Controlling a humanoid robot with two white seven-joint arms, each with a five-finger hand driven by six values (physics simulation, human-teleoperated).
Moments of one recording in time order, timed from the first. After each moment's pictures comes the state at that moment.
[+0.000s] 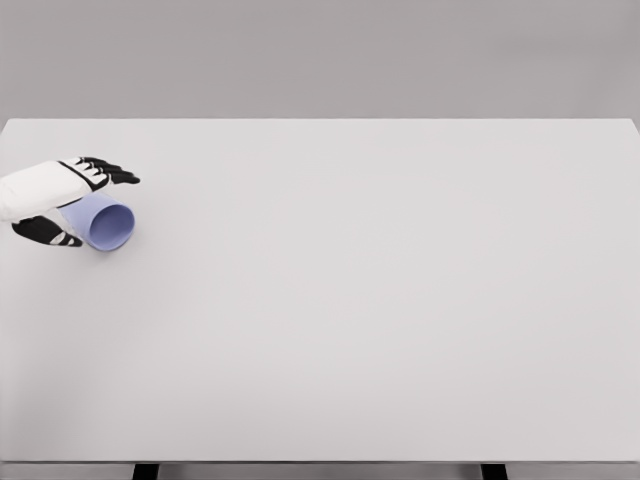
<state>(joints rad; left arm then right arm) -0.51 0.99 -0.58 -1.31 -0.32 -0.61 -0.28 0.03 0.00 -0.18 0.09 -0.17 -0.32 -0.02</state>
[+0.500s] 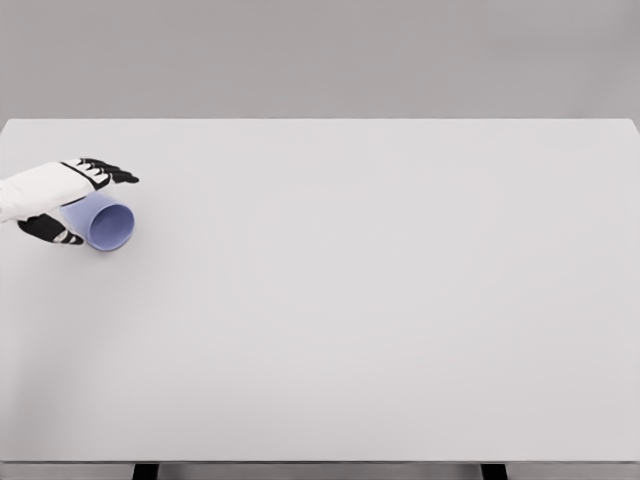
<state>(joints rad) -0.56 0.93 -0.61 -1.21 -0.37 -0.61 -0.28 0.03 0.00 -0.18 0.09 -0.17 -0.32 -0.02</state>
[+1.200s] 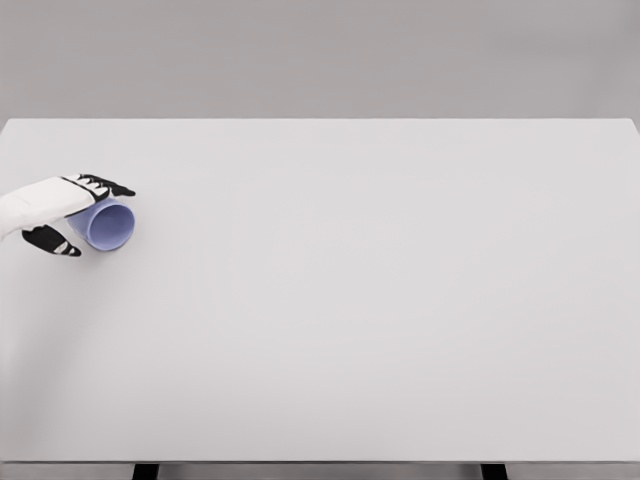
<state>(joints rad) -0.58 0.88 -0.64 -1.09 -0.42 -0.61 -0.28 0.03 0.00 -0.18 0.09 -0.17 -0.32 -0.02</state>
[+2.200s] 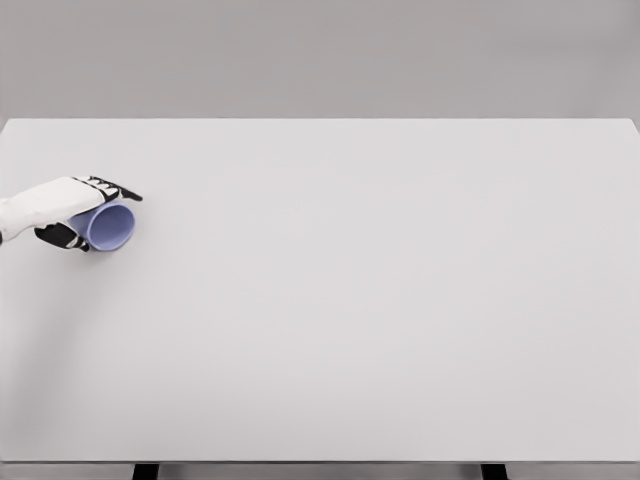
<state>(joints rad) -0.61 0.83 -0.64 -1.04 -0.45 -0.61 -0.29 0.03 0.00 -0.18 0.09 -0.17 -0.32 -0.02</state>
